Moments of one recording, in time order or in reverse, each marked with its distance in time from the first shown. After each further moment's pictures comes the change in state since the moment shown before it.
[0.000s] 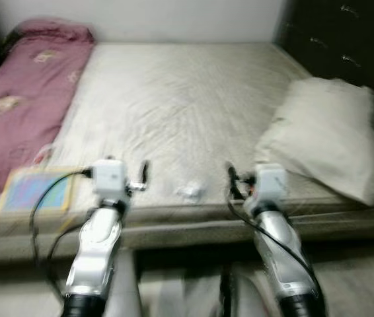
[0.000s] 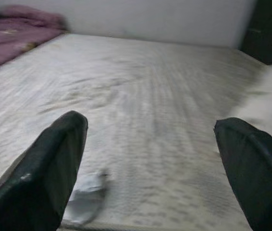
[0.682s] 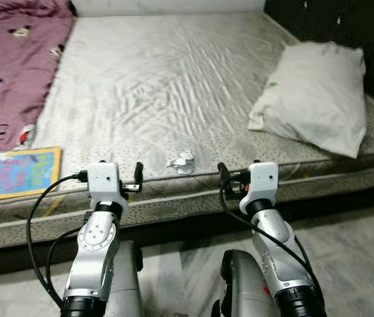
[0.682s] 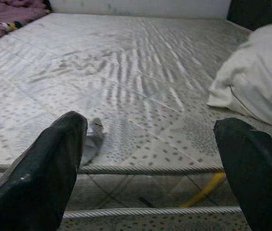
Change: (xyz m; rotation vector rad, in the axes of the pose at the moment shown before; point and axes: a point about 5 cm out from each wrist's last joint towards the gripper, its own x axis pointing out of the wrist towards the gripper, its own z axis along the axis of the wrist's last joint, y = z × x) left arm -0.005 0.010 -0.015 -0.013 0.078 0.057; right arm -0.001 0.012 -0.002 0.009 0.013 0.071
